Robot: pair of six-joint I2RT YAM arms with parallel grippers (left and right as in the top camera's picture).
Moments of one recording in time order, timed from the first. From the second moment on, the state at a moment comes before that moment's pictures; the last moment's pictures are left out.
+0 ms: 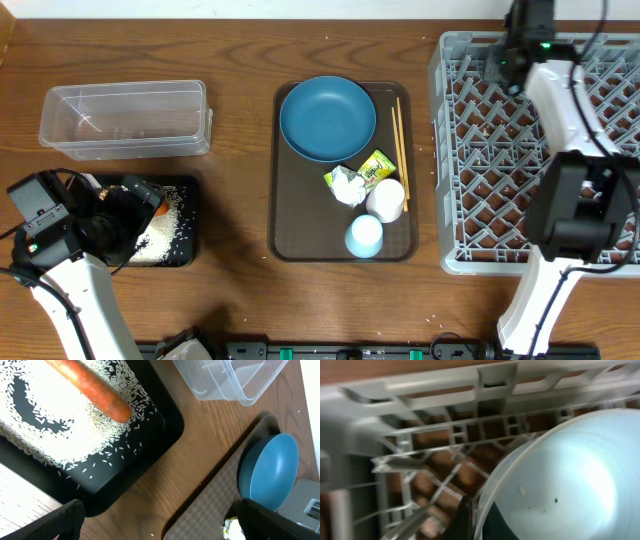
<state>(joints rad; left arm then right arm) 0.62 1.12 0.96 -1.00 0.41 -0.42 -0.09 2.17 1.87 -0.66 0.03 0.11</state>
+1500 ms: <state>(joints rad) 0.62 1.12 0.96 -1.00 0.41 -0.42 -0.38 2.09 1.51 0.01 -1.25 0.72</state>
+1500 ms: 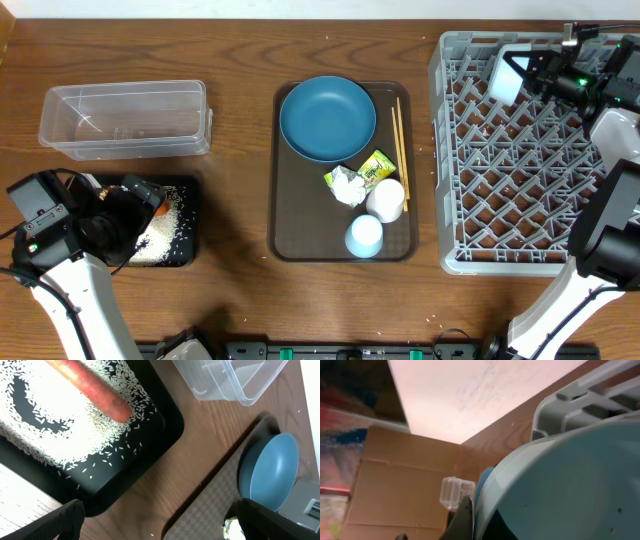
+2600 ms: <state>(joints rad) 0.62 1.12 0.96 -1.00 0.41 -0.42 -0.57 1.88 1.50 -0.45 -1.08 0.59</state>
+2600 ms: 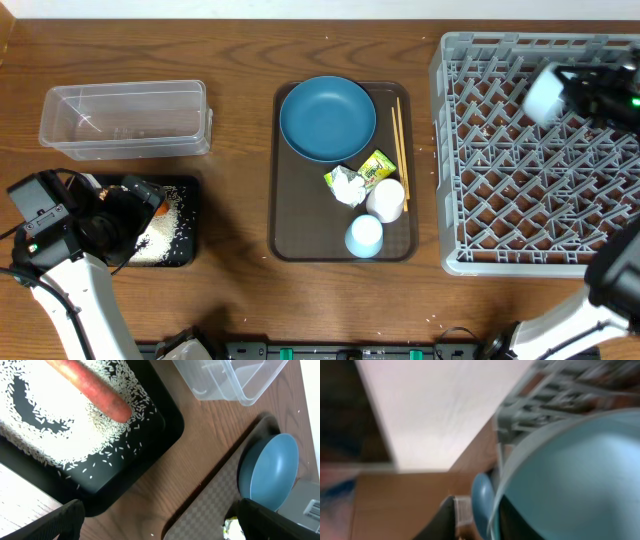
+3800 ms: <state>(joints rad) 0.62 1.12 0.96 -1.00 0.41 -0.42 -0.17 1.81 1.50 -0.63 0.15 0.19</state>
